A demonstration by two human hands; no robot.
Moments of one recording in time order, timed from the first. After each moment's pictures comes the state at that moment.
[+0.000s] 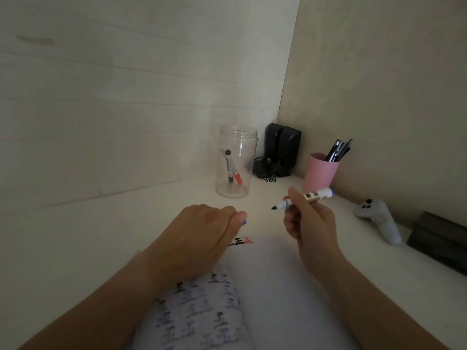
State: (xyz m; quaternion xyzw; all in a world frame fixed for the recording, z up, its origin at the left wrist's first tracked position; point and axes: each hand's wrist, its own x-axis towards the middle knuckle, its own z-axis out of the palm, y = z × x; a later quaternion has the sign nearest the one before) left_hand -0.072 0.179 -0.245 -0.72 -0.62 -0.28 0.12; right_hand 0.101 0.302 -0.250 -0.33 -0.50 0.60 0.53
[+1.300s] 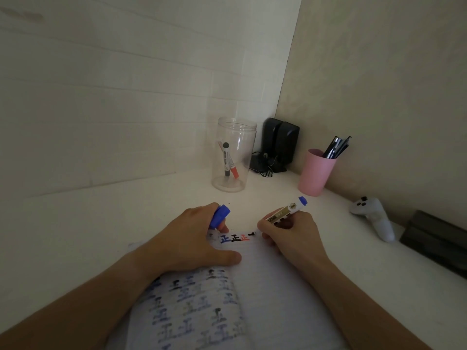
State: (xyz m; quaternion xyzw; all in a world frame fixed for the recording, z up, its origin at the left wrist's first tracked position) left_hand -0.086 0.185 -0.266 -0.64 -0.69 -0.30 -0.12; right_hand 0.101 0.299 -0.274 -0.45 -0.73 0.36 0.37
